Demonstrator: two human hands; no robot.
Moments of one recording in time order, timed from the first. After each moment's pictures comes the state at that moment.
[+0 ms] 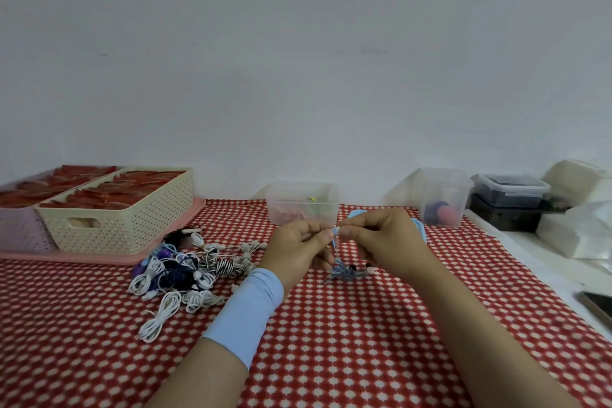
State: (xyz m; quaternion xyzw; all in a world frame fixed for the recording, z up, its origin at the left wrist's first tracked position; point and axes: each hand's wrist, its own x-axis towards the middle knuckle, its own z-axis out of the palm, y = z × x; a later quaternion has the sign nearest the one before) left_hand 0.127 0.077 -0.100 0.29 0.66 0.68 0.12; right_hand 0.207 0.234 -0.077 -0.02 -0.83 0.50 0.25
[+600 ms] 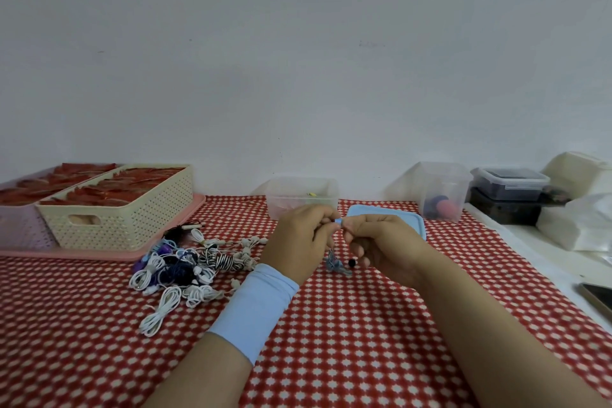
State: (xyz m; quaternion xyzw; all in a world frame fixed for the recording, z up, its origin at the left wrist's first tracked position) left_hand 0.131 0.080 -0.091 0.45 0.74 0.44 -0.23; right_hand 0.205 0.230 -0.080 -0.07 -0.66 0.74 0.08
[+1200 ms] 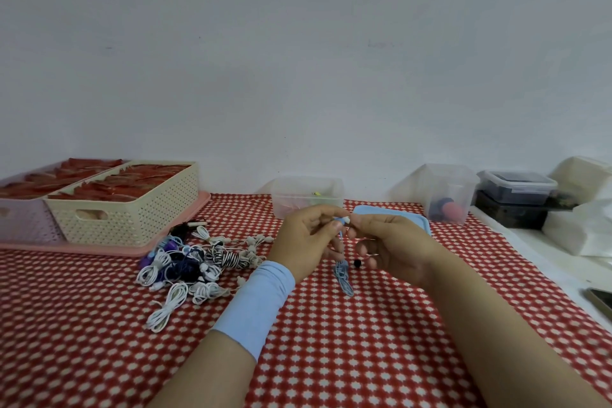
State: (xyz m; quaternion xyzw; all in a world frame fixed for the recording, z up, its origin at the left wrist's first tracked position) left_hand 0.131 0.079 -0.094 0.35 0.66 0.66 0.06; right_hand 0.204 0.235 -0.079 -0.07 -0.66 0.75 0.03
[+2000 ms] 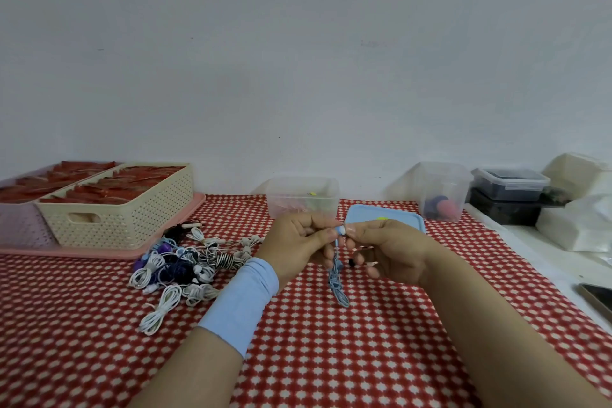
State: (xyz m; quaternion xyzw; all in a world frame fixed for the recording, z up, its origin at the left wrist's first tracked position) left_hand 0.127 0.073 -0.097 0.36 0.64 0.67 0.13; right_hand 0.211 0.237 -0.073 -0.12 -0.68 0.72 -0.03
